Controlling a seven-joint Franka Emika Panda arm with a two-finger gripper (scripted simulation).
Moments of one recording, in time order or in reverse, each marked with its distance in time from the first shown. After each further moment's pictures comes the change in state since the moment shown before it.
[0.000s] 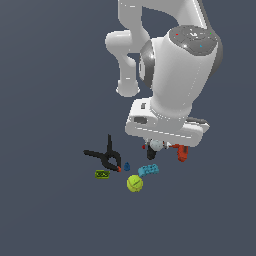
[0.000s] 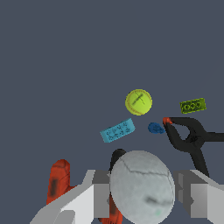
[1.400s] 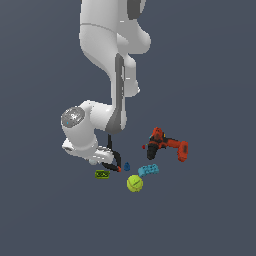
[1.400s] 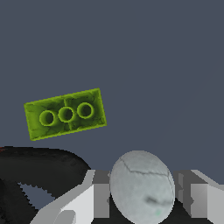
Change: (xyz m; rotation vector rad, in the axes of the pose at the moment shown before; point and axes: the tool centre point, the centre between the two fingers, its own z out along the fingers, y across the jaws) arm 0.018 0.255 0.208 0.002 0.012 0.001
